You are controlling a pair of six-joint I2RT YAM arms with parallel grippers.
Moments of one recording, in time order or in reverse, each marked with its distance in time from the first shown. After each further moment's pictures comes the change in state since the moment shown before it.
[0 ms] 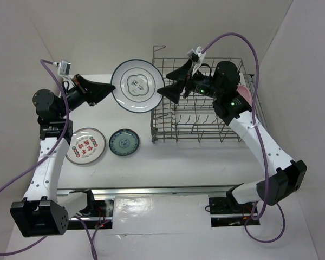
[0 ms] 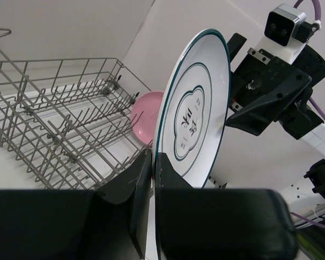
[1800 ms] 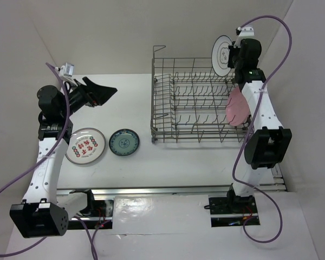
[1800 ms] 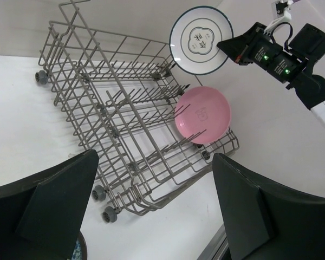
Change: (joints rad) left arm -0.002 -0.013 0.027 -0.342 -0.188 0.180; right arm -0.450 0.384 0.347 -0.236 0.782 -0.218
